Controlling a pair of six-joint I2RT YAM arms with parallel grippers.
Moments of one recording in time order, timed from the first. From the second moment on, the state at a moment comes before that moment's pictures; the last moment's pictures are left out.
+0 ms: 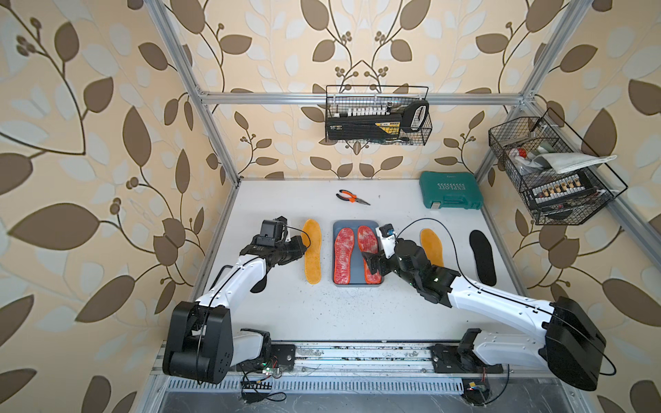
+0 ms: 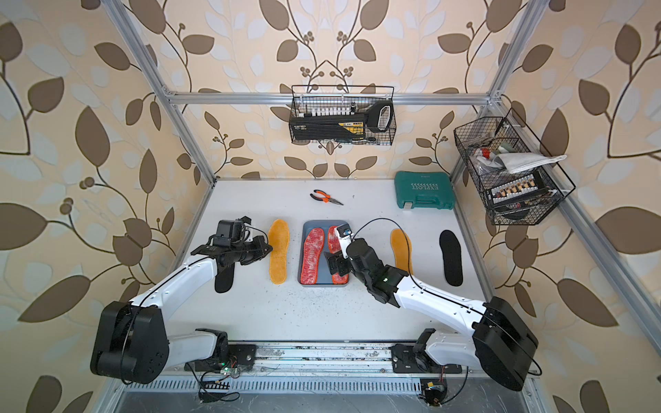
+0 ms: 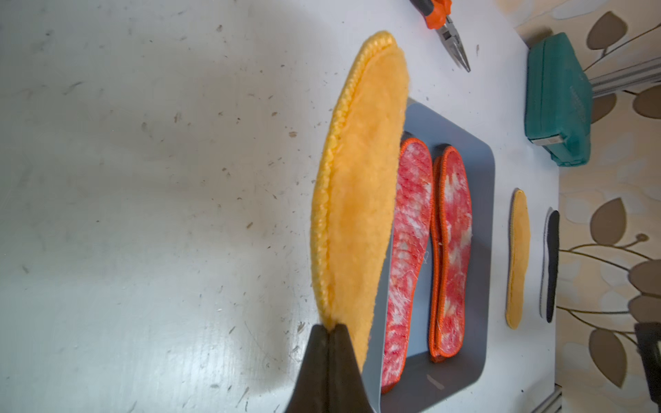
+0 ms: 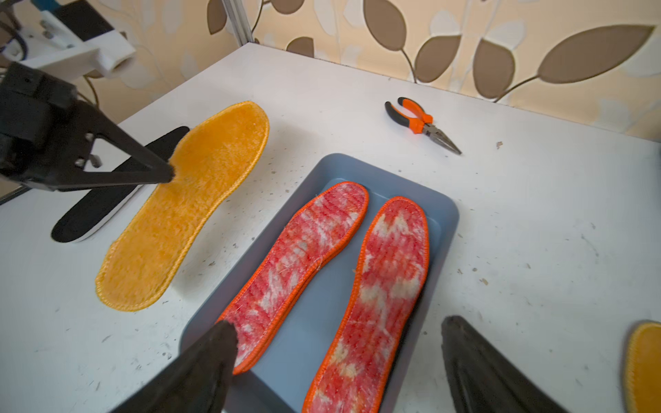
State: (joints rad) left arm -0.19 1.26 0.74 -0.35 0.39 -0.54; right arm 0.79 1.21 0.67 0.07 0.28 0.24
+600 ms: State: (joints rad) left arm -0.24 1.32 0.74 -0.14 0.67 -0.61; right arm 0.57 1.14 0.60 0.06 0.25 0.41
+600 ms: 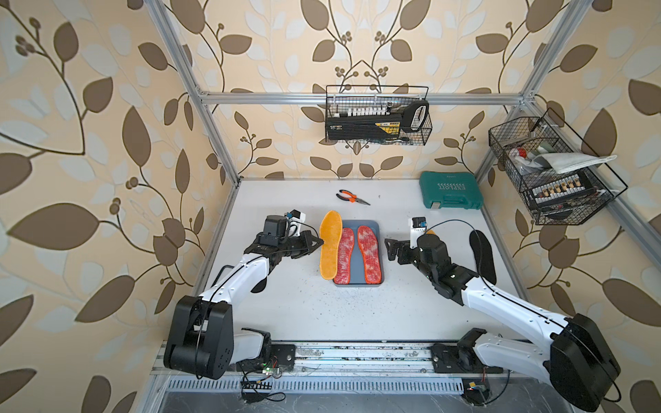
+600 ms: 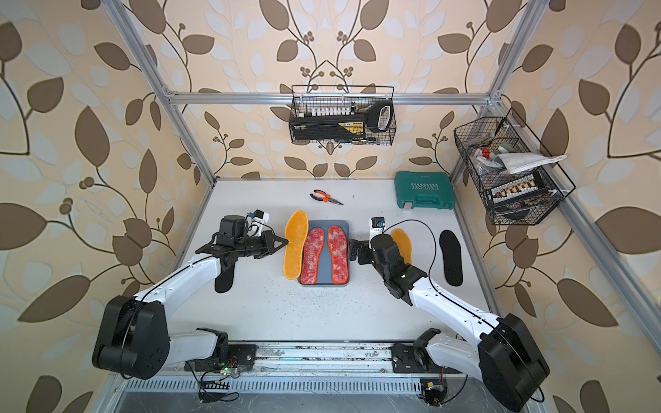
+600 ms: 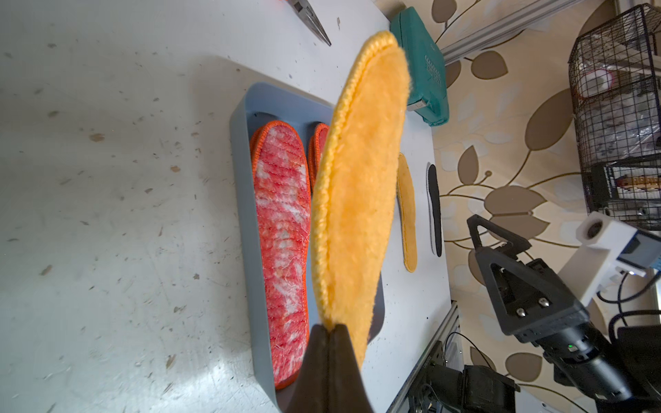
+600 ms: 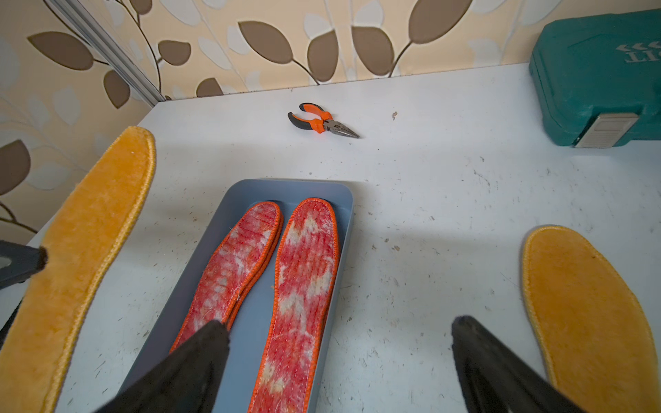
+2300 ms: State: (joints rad) left arm -0.35 1.70 0.83 0.02 0.58 -0.71; right arm 0.57 1.23 0.61 0.03 0.22 0.42
